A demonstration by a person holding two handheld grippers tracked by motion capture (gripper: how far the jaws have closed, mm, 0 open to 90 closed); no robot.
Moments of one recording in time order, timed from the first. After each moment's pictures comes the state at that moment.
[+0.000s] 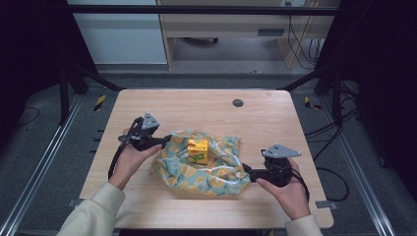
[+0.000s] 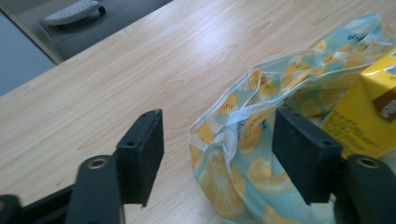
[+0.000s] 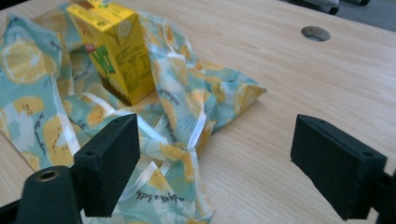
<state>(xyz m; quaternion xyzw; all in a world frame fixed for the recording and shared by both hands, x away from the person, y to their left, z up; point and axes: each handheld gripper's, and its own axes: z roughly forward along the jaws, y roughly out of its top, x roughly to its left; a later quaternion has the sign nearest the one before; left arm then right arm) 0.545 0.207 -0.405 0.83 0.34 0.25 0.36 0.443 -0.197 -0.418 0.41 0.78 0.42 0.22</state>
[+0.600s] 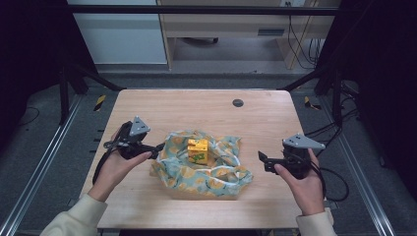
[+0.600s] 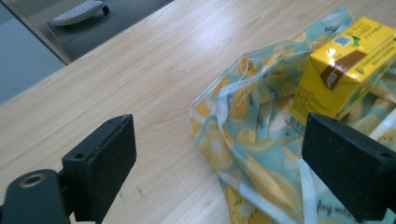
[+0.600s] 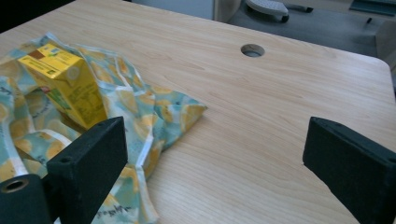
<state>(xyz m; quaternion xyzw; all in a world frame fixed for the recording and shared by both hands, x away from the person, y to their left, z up) 0.506 0.227 -0.382 0.84 0.34 0.26 0.35 0.446 -0.232 -0.384 0.46 0.73 0.42 0.26</state>
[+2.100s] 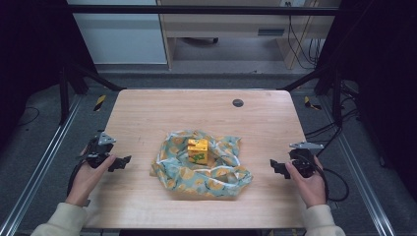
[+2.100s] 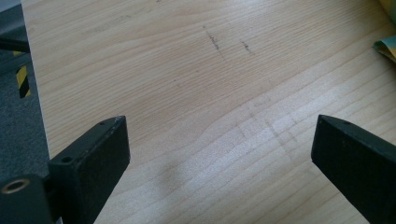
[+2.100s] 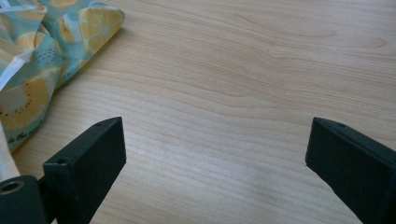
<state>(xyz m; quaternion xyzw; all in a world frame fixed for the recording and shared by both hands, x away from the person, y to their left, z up) 0.522 0.342 -0.468 0.81 0.45 0.23 0.28 0.482 -0.281 -0.462 0.55 0.74 0.33 0.20</state>
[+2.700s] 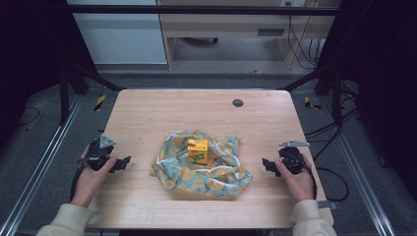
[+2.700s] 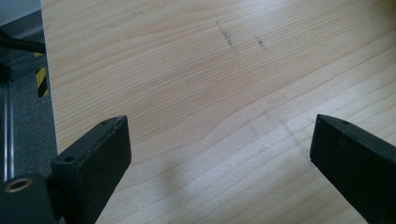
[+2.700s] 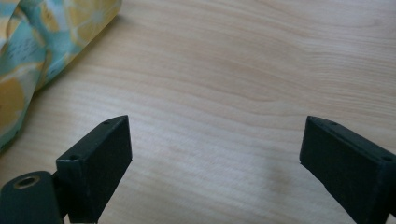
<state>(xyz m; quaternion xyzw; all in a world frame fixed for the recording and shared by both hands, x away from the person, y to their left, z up) 0.516 0.338 -0.477 0.80 0.46 0.26 0.28 0.501 -0.262 -0.484 0.55 0.74 0.32 0.20</state>
